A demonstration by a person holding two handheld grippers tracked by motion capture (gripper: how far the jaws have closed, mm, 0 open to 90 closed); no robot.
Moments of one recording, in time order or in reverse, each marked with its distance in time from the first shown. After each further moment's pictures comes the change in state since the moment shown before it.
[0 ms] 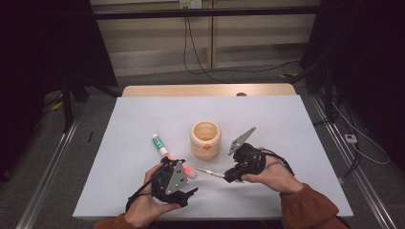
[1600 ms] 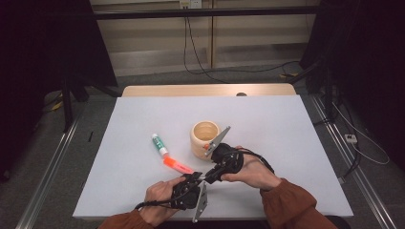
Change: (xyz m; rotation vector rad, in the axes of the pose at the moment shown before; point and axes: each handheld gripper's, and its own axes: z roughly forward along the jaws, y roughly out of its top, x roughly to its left) left arm -0.043 0.011 0.028 0.128 0.221 0.513; right arm 0.011 0.040 0.031 0.023 0.060 -0.062
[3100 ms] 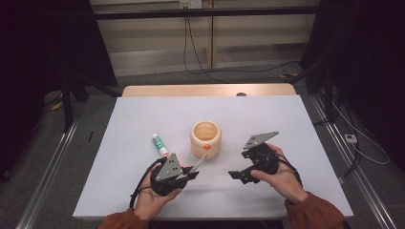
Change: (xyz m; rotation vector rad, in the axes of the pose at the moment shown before) left arm 0.046 -0.048 -0.007 -0.284 -0.310 -0.769; right arm -0.015 -0.078 -0.040 -0.249 -0.317 0.213
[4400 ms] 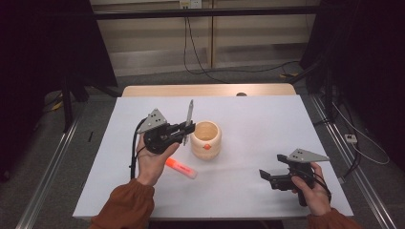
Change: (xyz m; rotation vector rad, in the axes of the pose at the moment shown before) left arm 0.071 0.065 -0.011 -0.304 0.083 -0.241; right arm -0.029 -0.094 -0.039 -0.299 -0.234 0.172
